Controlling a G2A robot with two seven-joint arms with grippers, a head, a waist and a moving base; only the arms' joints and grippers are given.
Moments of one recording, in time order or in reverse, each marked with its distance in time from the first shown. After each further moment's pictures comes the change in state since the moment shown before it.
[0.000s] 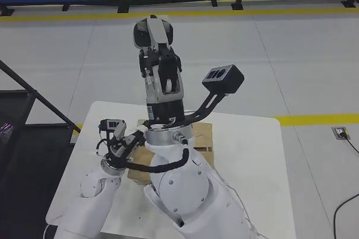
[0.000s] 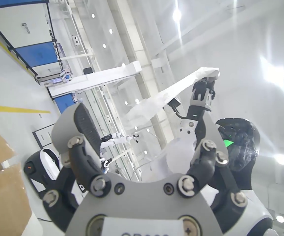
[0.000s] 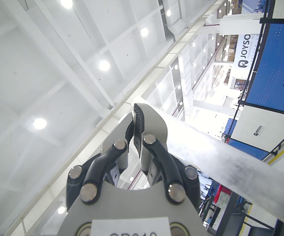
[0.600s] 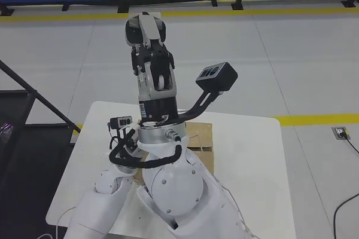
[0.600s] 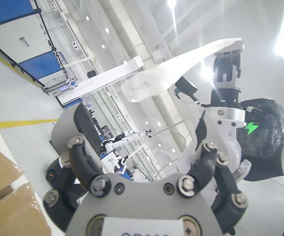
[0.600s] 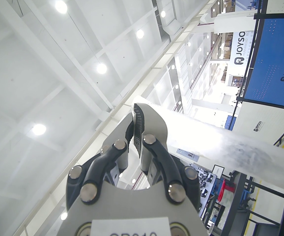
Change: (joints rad) left arm -0.052 -0.050 0.076 0.027 0.158 -0.130 0.131; right arm -0.004 -0.050 0.007 0.015 -0.006 0.026 0.012
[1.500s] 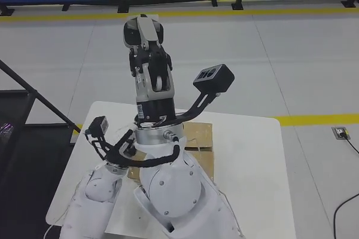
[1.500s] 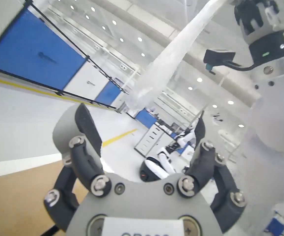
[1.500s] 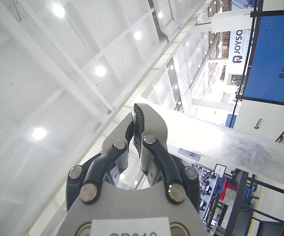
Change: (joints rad) left arm 0.116 -0.046 -0.219 -0.133 1.151 -0.098 0.665; right arm -0.046 -0.055 0.028 0.001 -0.036 0.007 0.042
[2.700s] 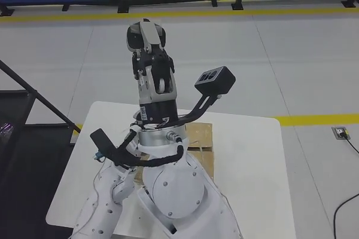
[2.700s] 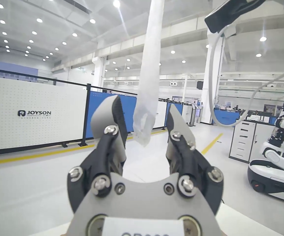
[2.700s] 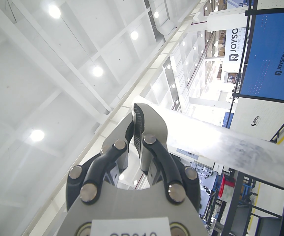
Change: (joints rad) left arm -0.032 -0.037 0.080 0.035 0.862 0.329 0.780; right arm -0.027 -0.002 0.013 -0.019 0.000 0.018 0.022
